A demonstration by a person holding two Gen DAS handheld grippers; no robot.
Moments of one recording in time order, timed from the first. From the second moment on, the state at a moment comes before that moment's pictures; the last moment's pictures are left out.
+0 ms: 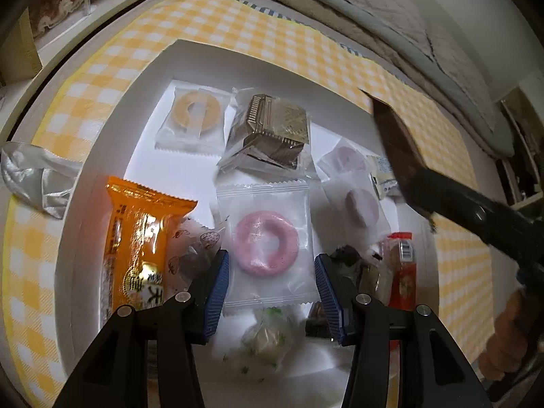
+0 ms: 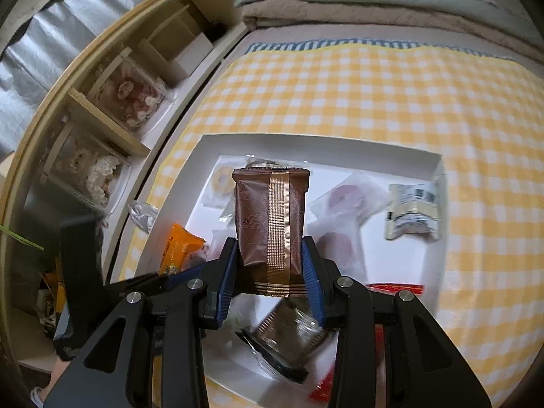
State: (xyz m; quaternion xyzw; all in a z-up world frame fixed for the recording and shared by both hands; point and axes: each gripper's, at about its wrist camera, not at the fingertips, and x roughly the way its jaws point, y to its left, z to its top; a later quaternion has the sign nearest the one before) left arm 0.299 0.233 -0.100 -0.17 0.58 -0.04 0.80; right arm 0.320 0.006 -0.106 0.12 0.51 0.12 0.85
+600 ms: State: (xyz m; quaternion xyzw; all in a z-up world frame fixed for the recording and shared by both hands) left arm 0.276 0.227 -0.078 -0.13 0.56 -0.07 0.82; right arm 0.314 -0.006 -0.107 0.11 0.52 0.12 0.84
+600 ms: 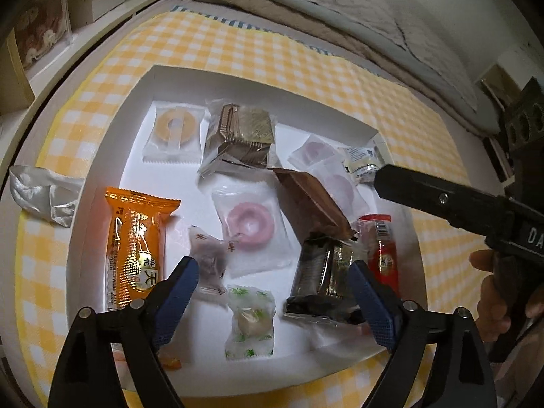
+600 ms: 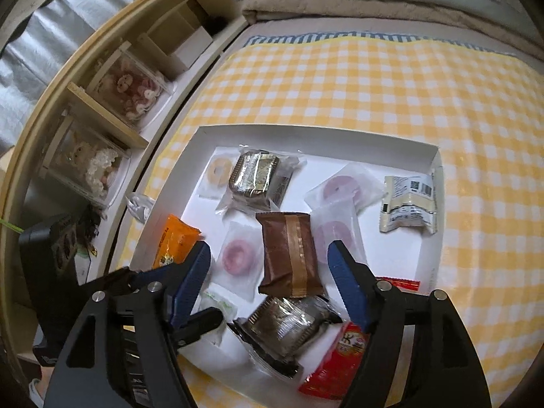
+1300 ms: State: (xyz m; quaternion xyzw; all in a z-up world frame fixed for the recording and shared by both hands) left arm 0.267 0.219 -0.046 -0.11 0.53 -0.08 0.84; right arm 0.289 -0.019 -0.080 0.08 0.49 0.11 0.86
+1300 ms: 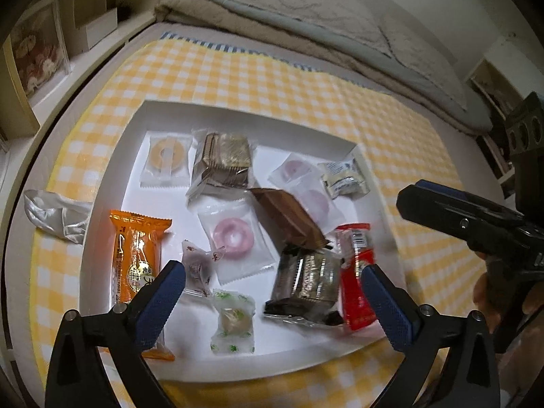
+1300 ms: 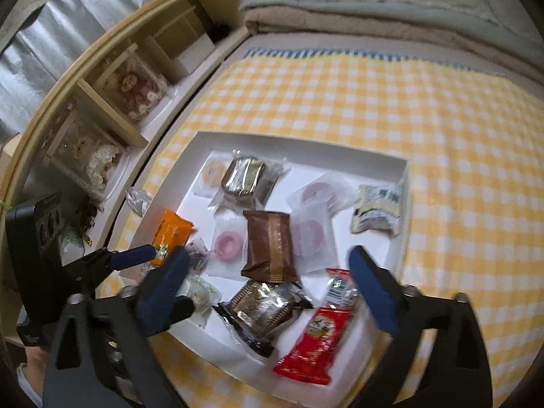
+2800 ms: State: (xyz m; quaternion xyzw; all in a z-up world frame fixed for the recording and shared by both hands) left arm 0.071 0.175 0.049 0.04 0.33 -0.03 0.94; right arm 0.088 -0.042 -0.016 -0.02 0.28 -0.03 0.96
